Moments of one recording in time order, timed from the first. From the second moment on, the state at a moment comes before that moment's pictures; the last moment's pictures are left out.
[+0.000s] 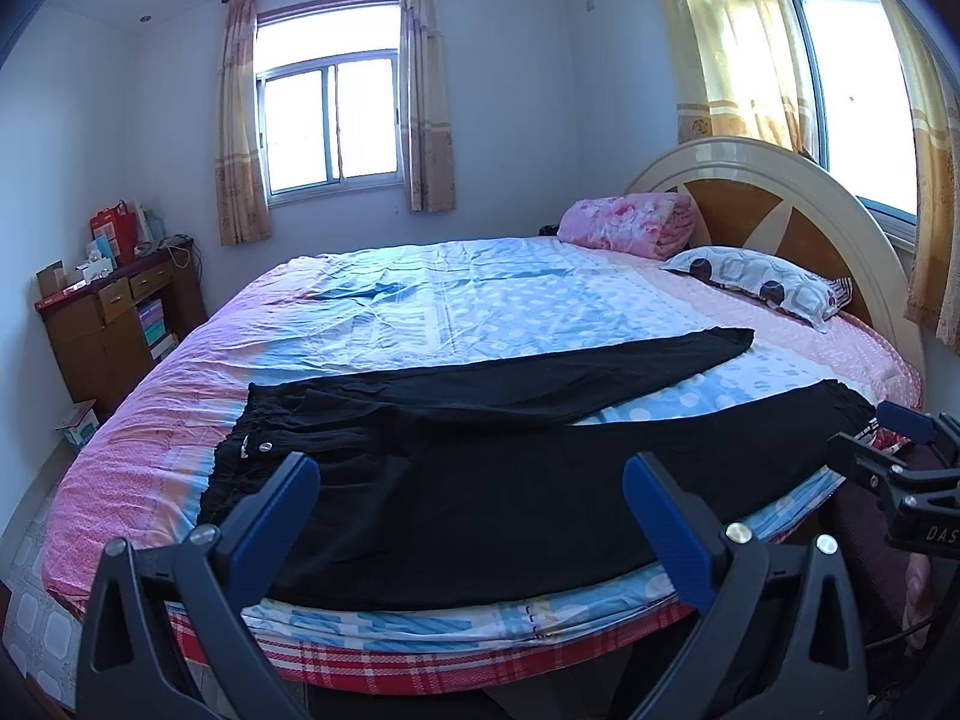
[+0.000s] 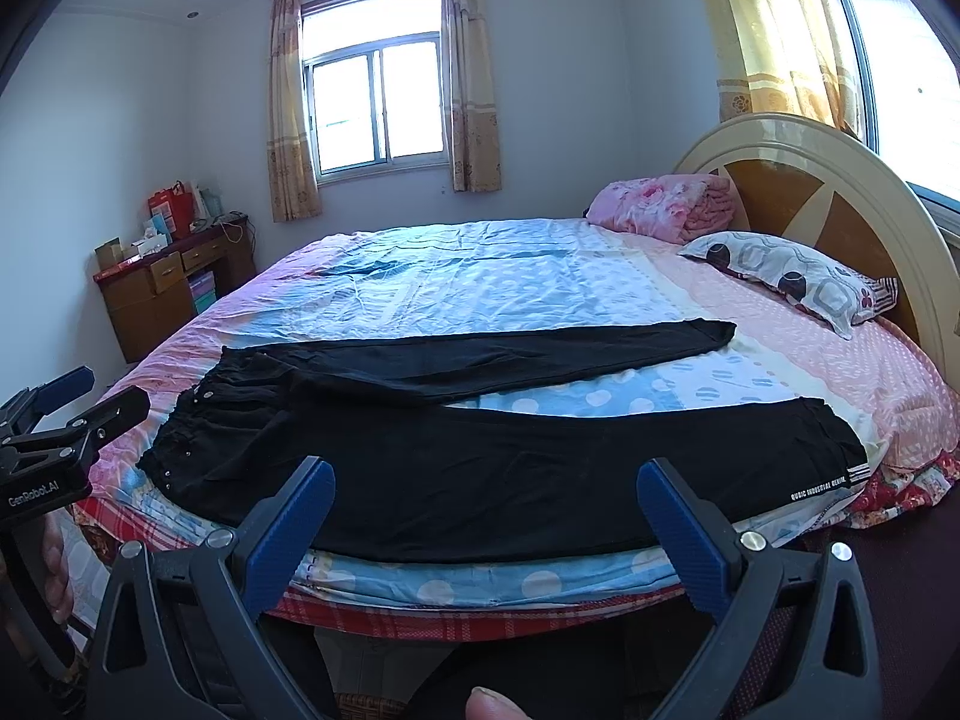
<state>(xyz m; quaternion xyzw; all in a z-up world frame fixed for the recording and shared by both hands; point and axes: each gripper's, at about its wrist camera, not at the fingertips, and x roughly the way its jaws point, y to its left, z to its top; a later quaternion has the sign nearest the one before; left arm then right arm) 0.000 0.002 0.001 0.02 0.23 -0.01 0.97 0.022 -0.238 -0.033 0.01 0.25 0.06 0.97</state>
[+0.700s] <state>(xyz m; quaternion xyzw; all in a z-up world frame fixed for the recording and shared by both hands) 0.000 0.003 0.003 0.01 0.23 -0.01 0.97 0.024 -0.236 -0.034 0.01 0.25 0.06 0.97</state>
